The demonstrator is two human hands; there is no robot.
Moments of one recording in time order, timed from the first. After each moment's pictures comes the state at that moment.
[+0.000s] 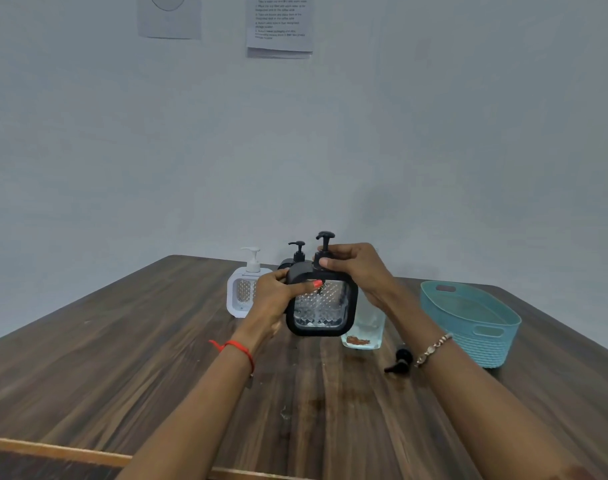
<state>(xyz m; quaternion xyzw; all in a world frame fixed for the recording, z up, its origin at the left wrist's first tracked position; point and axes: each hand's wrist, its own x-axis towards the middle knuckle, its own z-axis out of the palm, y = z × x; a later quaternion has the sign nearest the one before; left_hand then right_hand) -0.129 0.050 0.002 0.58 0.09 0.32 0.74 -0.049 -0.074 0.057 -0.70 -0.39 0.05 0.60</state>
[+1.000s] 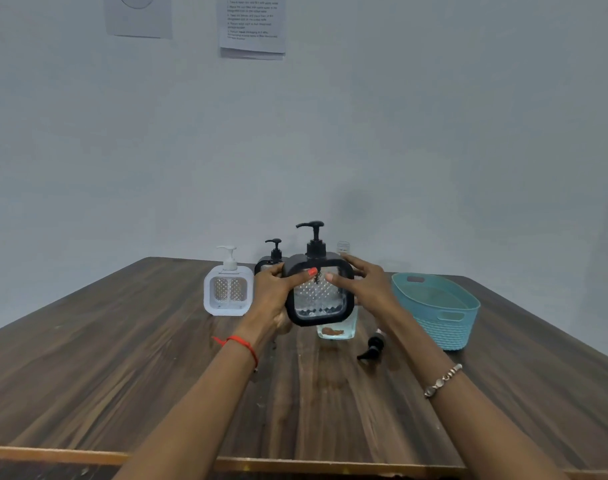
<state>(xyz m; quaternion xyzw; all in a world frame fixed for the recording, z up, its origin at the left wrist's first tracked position) -0.119 0.005 0.009 0.52 0.04 0.29 0.80 -0.048 -0.132 0.025 -0.72 -0.31 0.00 0.63</state>
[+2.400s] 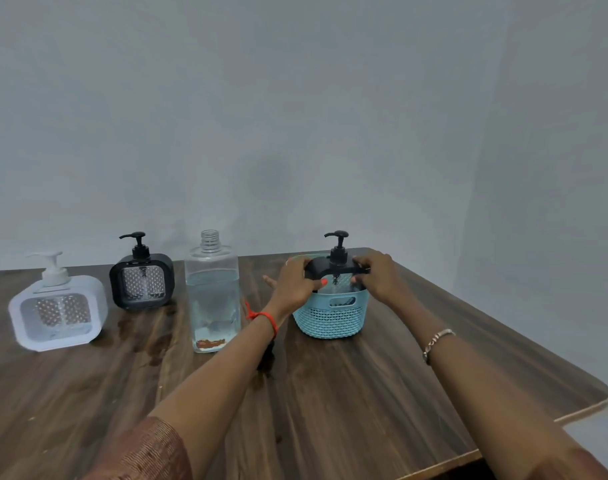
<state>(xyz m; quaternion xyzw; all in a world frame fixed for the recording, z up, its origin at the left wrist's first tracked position) 0.066 -0.140 -0.009 0.85 -0.05 0.23 0.46 0.111 -0.299 0.008 -0.91 -0.20 -0.15 0.34</state>
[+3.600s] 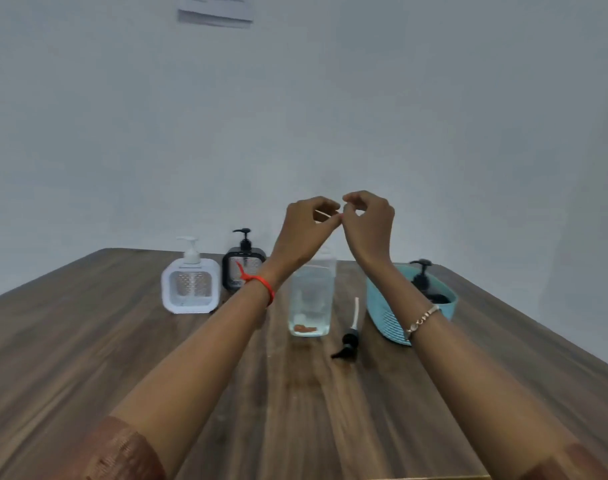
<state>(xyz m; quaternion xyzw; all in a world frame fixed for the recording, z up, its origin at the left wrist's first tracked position) -0.060 -0.032 0.079 0.79 -0.07 0.43 0.42 -0.012 -0.126 0.085 -0.70 -0.27 -0.34 0.56</state>
